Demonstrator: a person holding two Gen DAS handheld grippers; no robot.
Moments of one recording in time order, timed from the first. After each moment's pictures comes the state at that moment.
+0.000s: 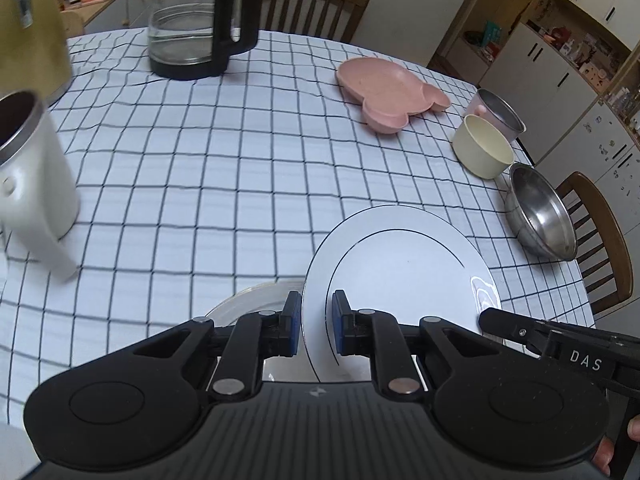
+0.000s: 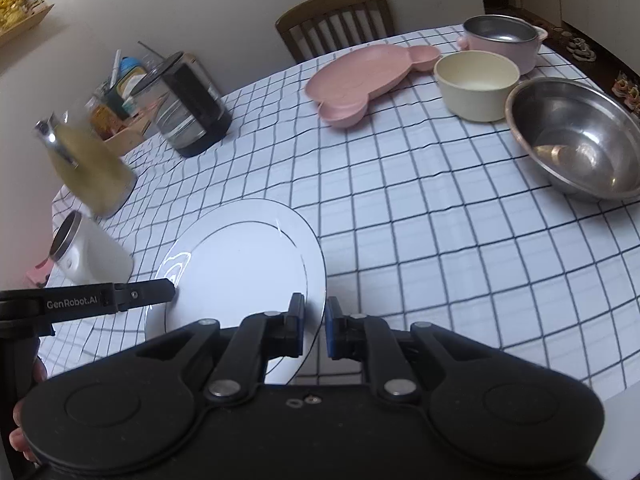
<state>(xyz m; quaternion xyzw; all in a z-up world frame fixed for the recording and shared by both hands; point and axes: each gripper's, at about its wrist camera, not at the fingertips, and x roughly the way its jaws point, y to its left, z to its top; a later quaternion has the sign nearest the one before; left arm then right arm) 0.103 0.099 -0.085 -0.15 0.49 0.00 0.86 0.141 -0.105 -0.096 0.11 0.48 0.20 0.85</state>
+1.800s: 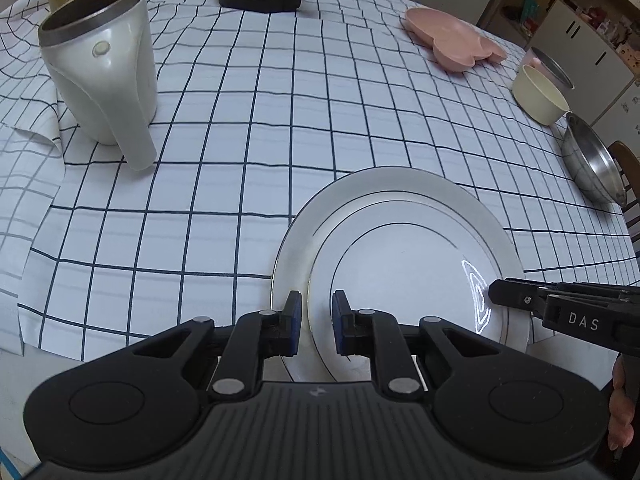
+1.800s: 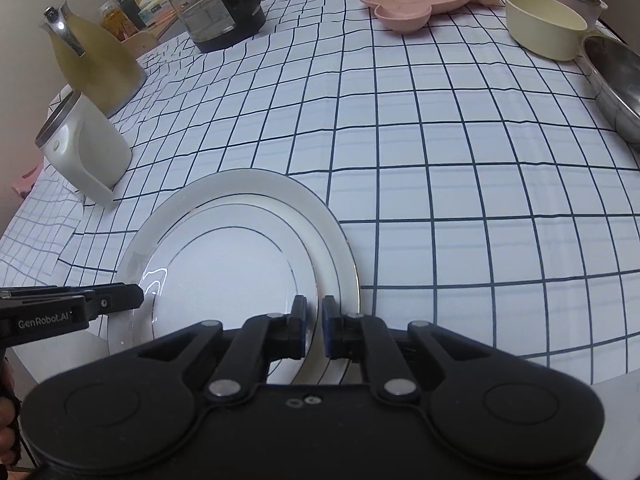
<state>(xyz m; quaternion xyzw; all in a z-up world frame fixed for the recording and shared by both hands) 0.044 0.136 -0.131 -0.13 0.53 0.04 0.84 0.107 -0.041 -0.150 0.04 0.54 0.22 0.81</state>
